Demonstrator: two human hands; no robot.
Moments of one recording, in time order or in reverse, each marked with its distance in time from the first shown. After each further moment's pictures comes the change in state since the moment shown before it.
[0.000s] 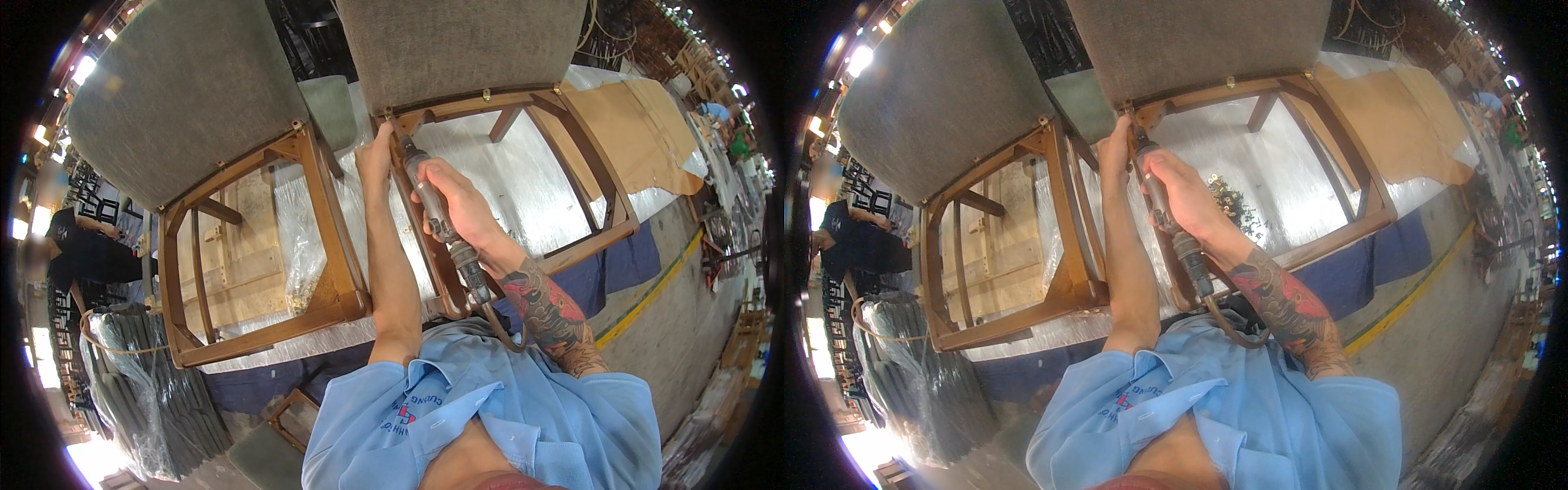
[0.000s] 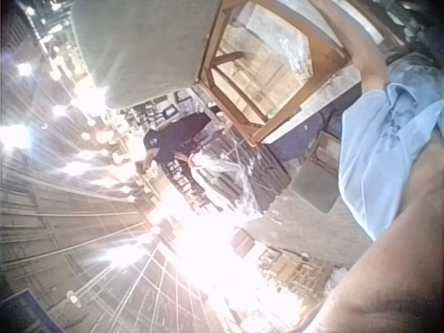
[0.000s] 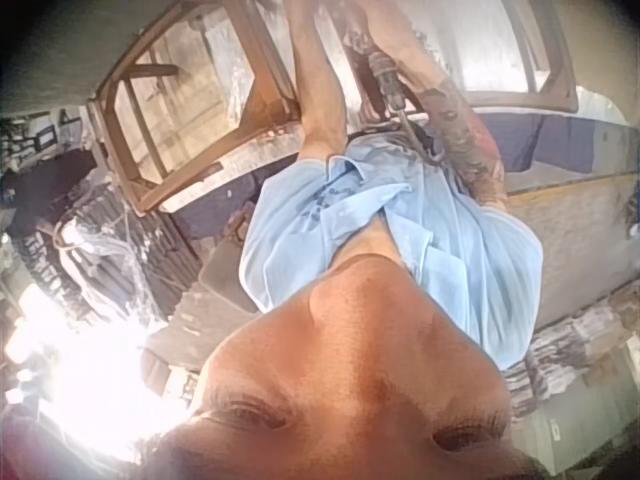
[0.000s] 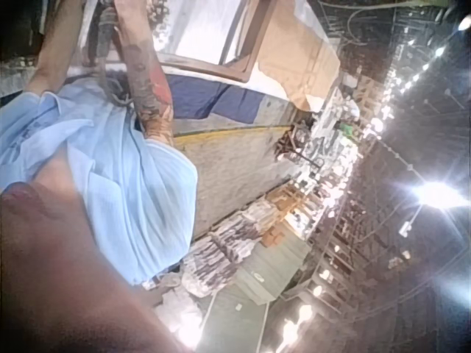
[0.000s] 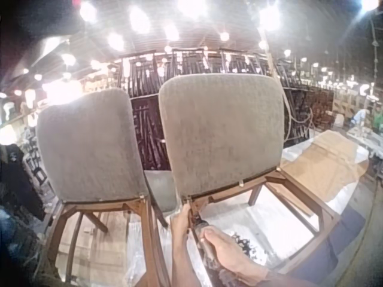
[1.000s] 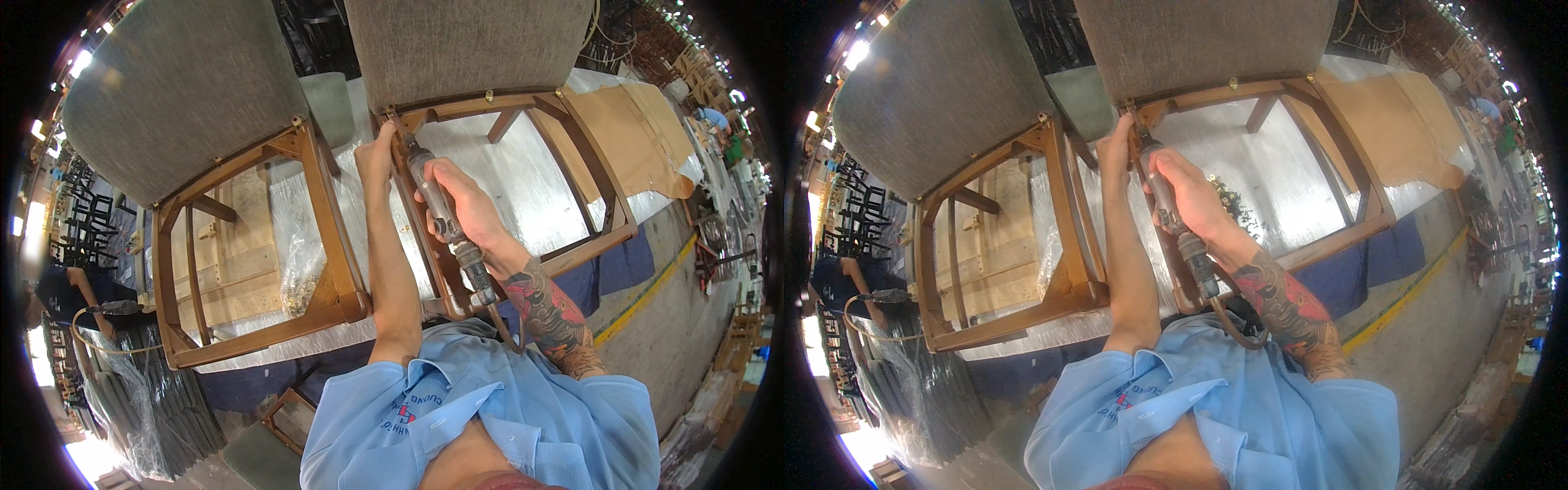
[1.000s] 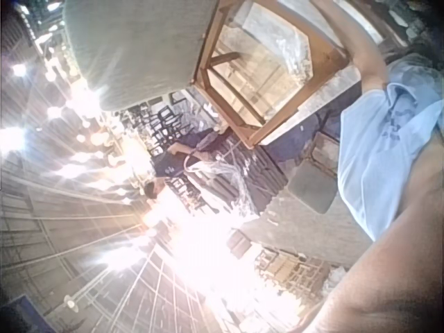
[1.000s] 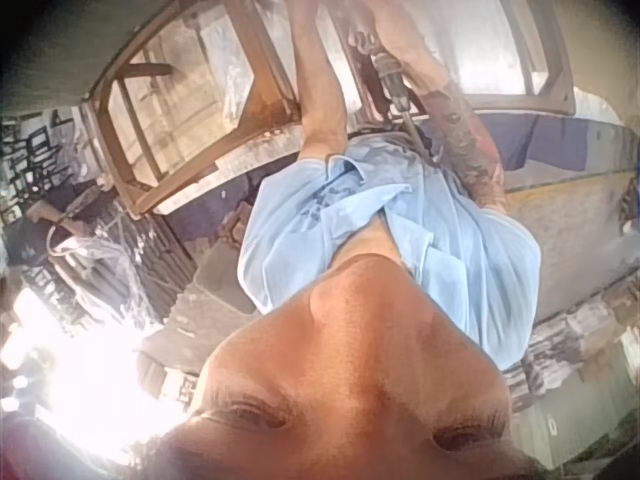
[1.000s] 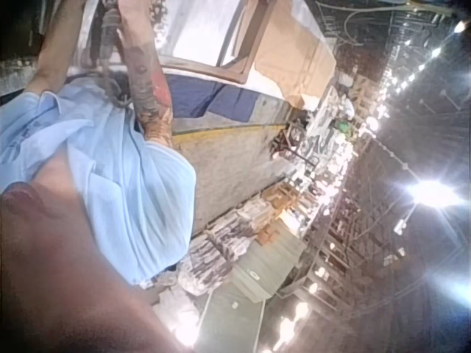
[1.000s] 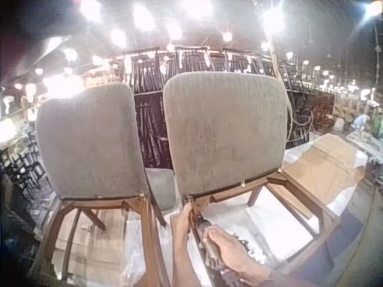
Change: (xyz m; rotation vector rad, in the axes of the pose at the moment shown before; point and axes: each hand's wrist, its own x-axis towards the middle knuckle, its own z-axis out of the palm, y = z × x) left_hand -0.001 -0.006 -0.001 -0.111 -0.012 0.035; right_hand 0.000 -0.002 -0.001 0.011 -0.029 0.019
